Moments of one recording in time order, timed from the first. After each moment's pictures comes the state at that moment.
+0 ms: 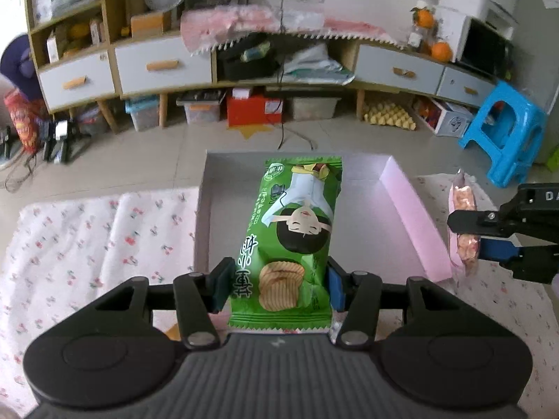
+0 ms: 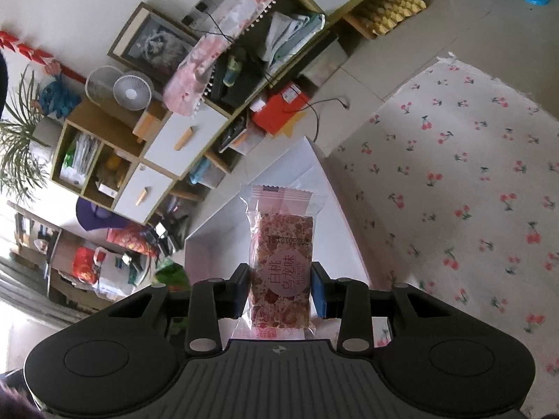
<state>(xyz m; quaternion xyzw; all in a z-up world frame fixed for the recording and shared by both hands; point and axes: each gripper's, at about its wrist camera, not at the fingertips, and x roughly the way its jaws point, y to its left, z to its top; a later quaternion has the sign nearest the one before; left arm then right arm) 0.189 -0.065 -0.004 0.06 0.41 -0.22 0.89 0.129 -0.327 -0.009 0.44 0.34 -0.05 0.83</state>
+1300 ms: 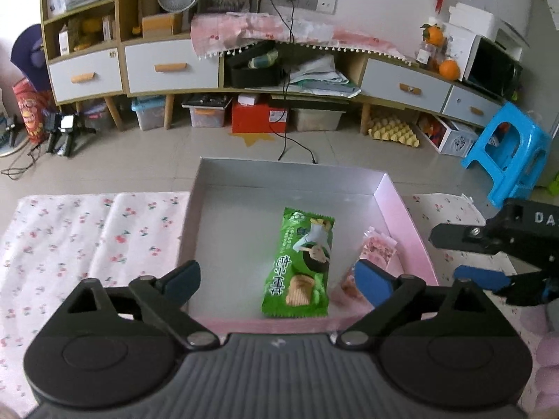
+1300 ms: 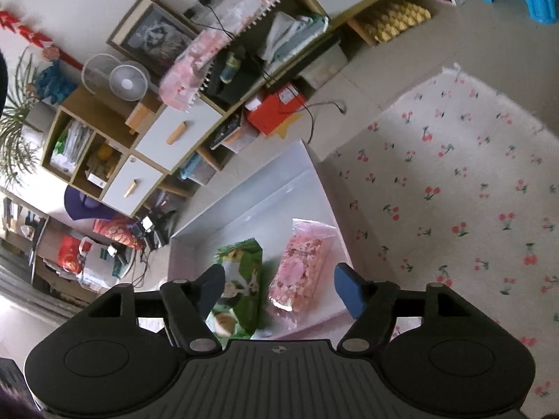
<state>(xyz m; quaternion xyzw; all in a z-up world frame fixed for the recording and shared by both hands) 0.179 -0.073 0.018 0.04 0.40 -0.20 0.90 0.126 -0.324 -0.002 0.41 0.35 -0.06 0.84</state>
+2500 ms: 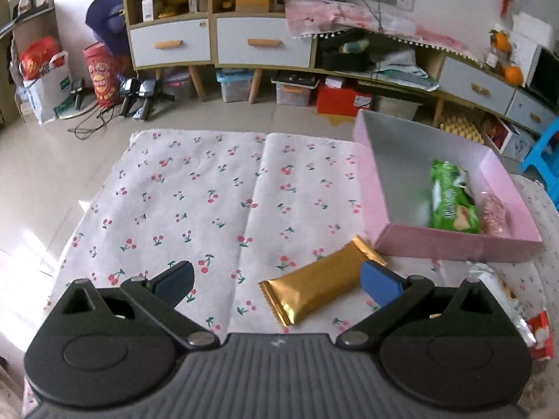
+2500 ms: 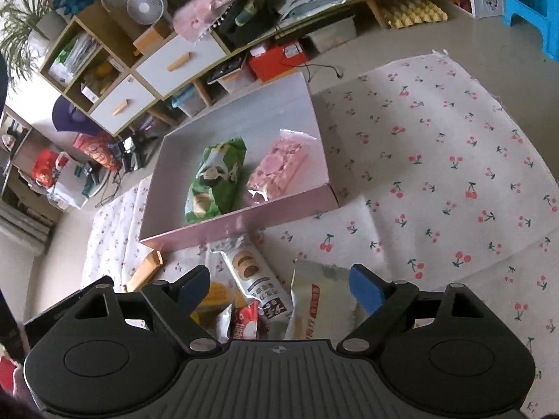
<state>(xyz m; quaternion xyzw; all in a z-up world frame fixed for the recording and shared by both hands) 0.176 0.058 -0.024 0.03 0.42 -0.11 0.90 0.062 -0.277 0.006 0.29 0.44 -0.04 0.85</state>
